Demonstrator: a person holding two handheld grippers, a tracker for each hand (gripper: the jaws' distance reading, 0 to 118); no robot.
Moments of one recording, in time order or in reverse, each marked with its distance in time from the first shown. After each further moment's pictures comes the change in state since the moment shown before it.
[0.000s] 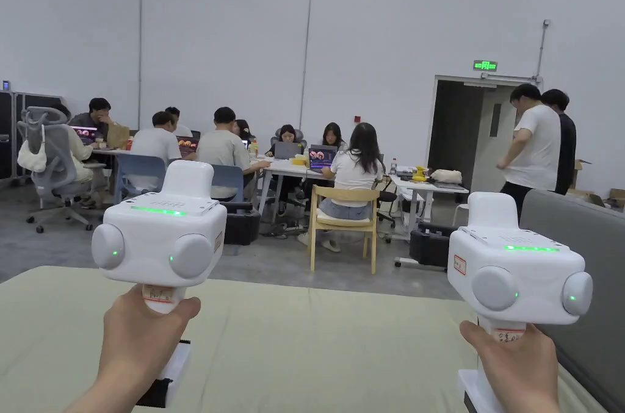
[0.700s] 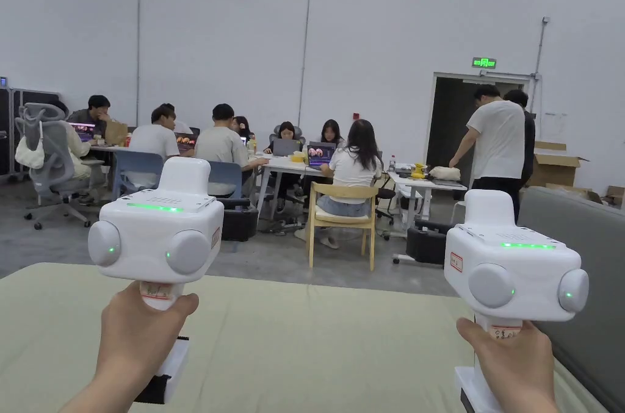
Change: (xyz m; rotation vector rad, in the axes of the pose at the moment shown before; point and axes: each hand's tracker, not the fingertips) left arm -0.005 -0.002 -0.004 0.001 -0.001 0.010; right arm -0.003 -0.001 0.001 -0.002 0.002 0.002
